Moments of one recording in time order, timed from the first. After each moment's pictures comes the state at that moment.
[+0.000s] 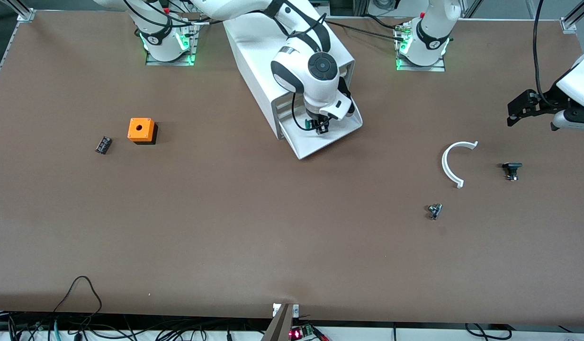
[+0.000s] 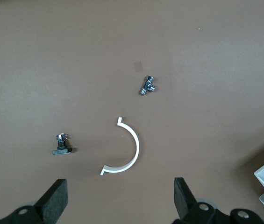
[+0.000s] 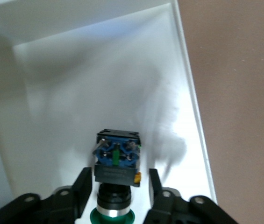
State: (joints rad) left arm 0.03 -0.07 -0.01 -1.75 0.03 1.73 0.14; right arm 0.87 0.75 0.13 -1.36 -0.02 2.09 -0.87
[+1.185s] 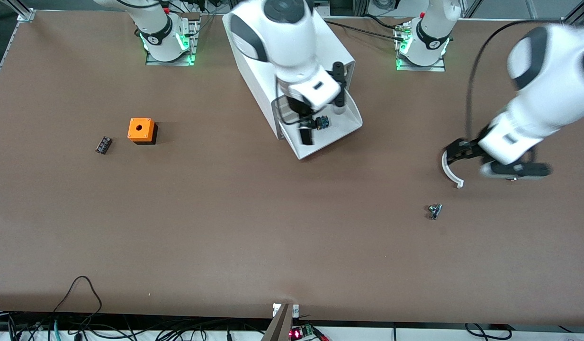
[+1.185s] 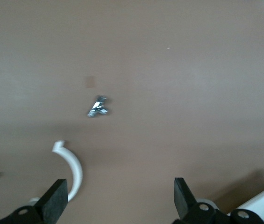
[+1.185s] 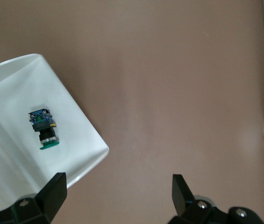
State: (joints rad) left arm -0.05 0.16 -0.12 -1.79 -0.04 2.01 -0.20; right arm 0.80 0.53 0.01 -1.16 -0.02 1.90 -0.58
